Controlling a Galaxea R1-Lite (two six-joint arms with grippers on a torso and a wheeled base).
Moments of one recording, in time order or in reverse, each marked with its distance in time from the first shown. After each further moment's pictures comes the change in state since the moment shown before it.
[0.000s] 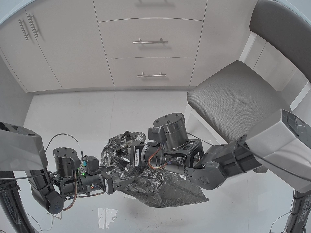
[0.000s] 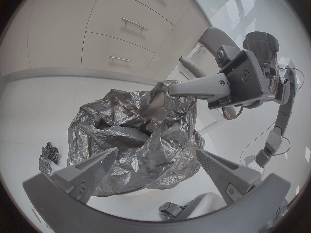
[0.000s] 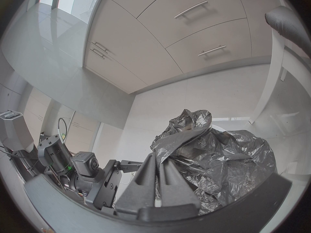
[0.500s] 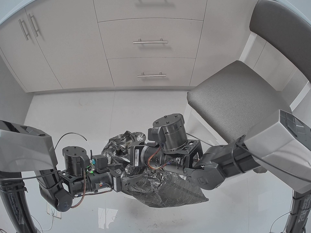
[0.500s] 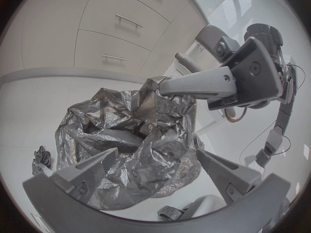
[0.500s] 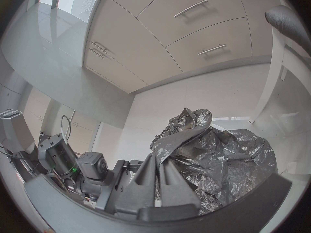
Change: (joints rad) left arm -0.041 0.059 -0.083 0.008 0.003 -0.007; right arm -0.001 0.008 -0.003 -0.001 0.000 0.000
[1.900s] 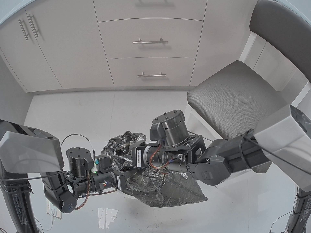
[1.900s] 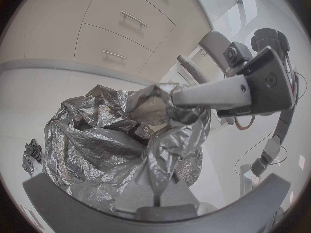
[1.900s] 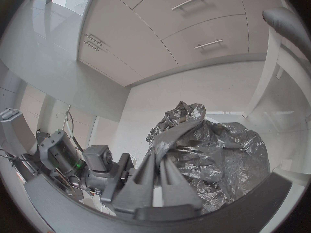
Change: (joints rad) left arm -0.026 0.051 -0.023 -0.069 0.002 -0.103; right arm 0.001 -0.040 -0.029 0.160 -0.006 -0.001
